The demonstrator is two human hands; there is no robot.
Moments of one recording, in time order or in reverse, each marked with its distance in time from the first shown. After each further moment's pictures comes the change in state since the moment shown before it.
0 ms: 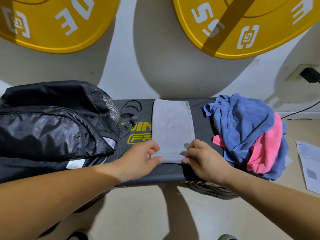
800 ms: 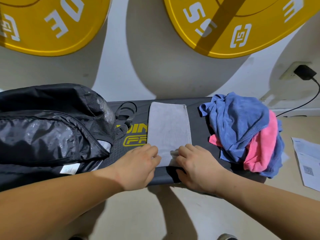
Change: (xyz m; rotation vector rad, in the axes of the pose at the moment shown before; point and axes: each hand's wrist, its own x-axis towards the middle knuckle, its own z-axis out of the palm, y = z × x) left_hand -0.004 -0.001 0.000 0.849 -0.080 0.569; right_hand -0.002 -0.023 0.002 -0.450 -0.030 -0.269
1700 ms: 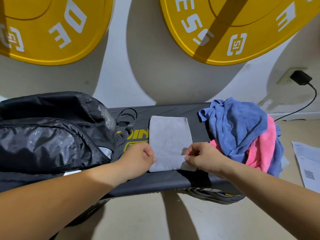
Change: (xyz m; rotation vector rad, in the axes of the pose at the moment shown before) left_hand 0.026 -0.010 -0.008 -0.865 0.088 -0.789; right_hand 0.019 0.030 -0.025 0.939 -0.162 0.795
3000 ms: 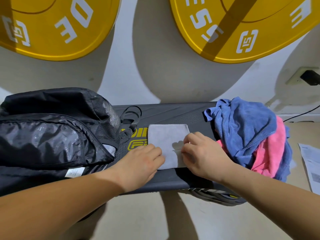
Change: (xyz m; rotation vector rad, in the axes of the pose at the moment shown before) left_hand -0.016 -0.014 -0.012 0.984 0.001 0.897; right_hand 0.004 -0.004 0.010 -0.793 0.310 -0.782
